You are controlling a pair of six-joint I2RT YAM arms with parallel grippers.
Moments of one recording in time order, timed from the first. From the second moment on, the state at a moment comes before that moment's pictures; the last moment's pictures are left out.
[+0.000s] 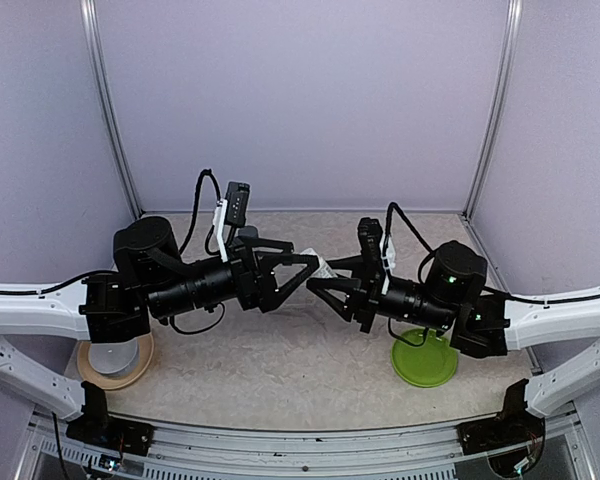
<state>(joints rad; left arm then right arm) -1.17 1.20 0.89 0.36 0.00 -0.46 1.11 1.23 0.69 0.62 -0.13 0.07</state>
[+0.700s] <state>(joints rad) -1.17 1.23 0.89 0.34 -0.01 -0.47 1.11 1.31 0.77 0.53 -0.12 0.09</state>
